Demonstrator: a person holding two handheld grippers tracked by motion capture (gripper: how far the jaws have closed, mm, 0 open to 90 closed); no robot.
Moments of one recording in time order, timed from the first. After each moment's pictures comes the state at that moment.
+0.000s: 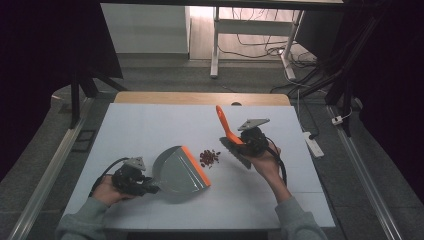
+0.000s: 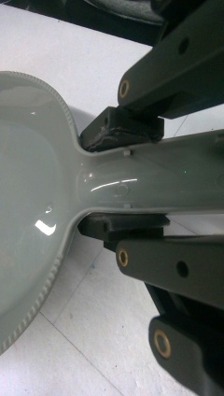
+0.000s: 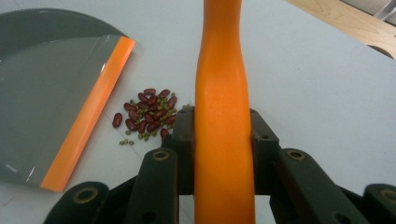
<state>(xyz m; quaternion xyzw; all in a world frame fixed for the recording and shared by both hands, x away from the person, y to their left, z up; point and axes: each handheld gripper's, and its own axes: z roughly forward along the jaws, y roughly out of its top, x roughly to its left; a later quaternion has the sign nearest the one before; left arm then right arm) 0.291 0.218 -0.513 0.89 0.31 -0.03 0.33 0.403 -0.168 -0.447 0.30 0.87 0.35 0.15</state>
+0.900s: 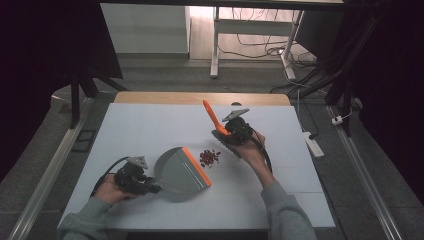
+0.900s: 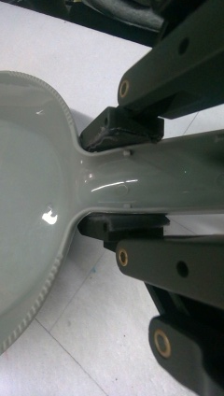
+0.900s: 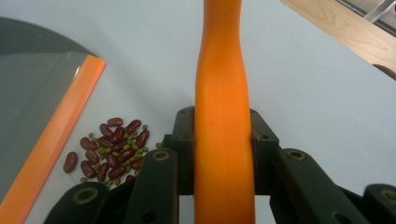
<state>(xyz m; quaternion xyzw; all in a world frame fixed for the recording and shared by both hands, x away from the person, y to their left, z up) 0.297 0.212 -0.515 0.89 0.32 -0.05 0.32 0.447 -0.127 -0.461 0.29 0.89 0.31 0.17</state>
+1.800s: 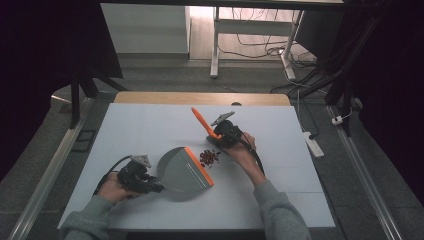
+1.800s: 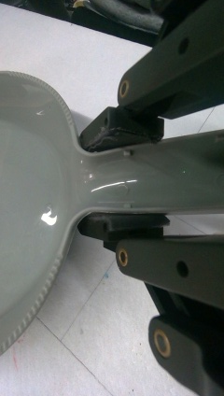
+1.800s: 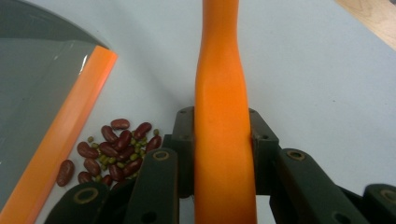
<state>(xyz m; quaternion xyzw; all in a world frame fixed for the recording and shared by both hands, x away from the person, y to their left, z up) 0.302 0.206 -0.515 0.89 0.32 -0.06 0.32 0.448 -0.097 -0.481 0.27 0.91 0.27 0.17</state>
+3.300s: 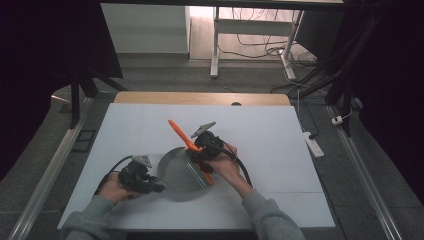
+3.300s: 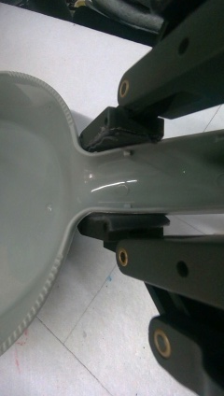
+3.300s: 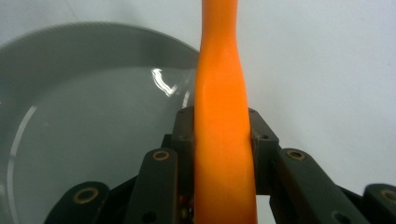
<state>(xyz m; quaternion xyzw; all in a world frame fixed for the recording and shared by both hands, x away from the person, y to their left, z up) 0.302 0.204 -0.515 0.89 0.32 -0.06 0.32 0.402 -0.046 -0.483 0.24 0.92 0.31 0.11</state>
